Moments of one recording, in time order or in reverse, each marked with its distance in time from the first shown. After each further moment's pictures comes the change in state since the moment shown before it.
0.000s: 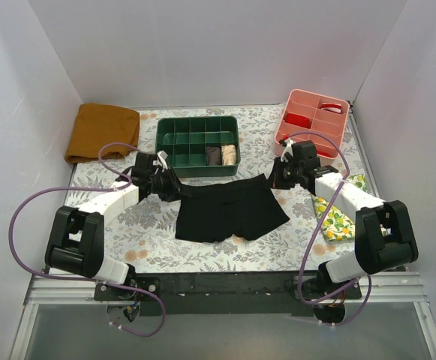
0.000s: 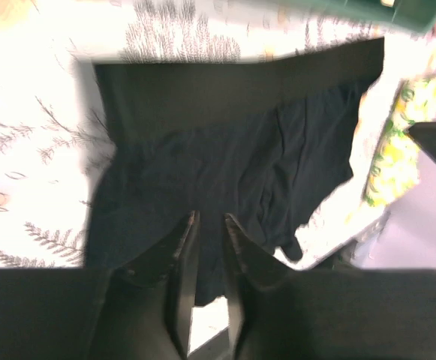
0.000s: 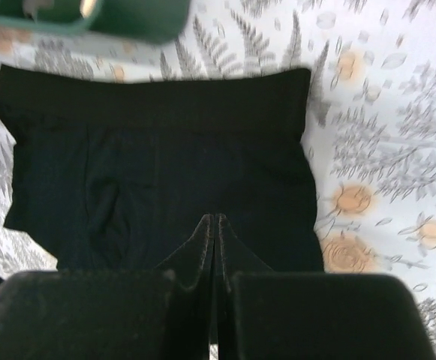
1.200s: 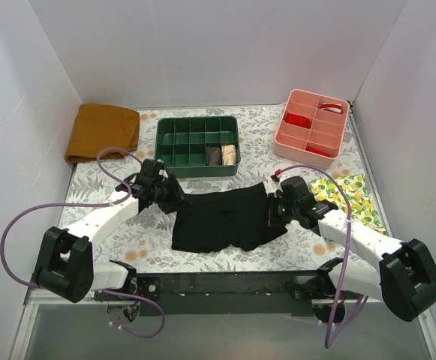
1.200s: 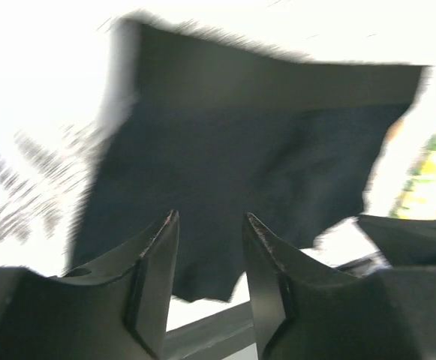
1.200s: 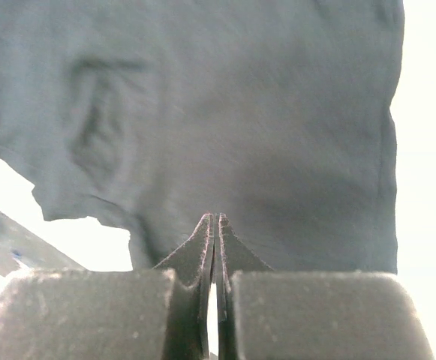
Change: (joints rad) left arm -0.132 -0.163 -0.108 -0.173 -0.202 -0.179; right arm 0.261 -0.313 -0.377 -0.033 0.094 0.181
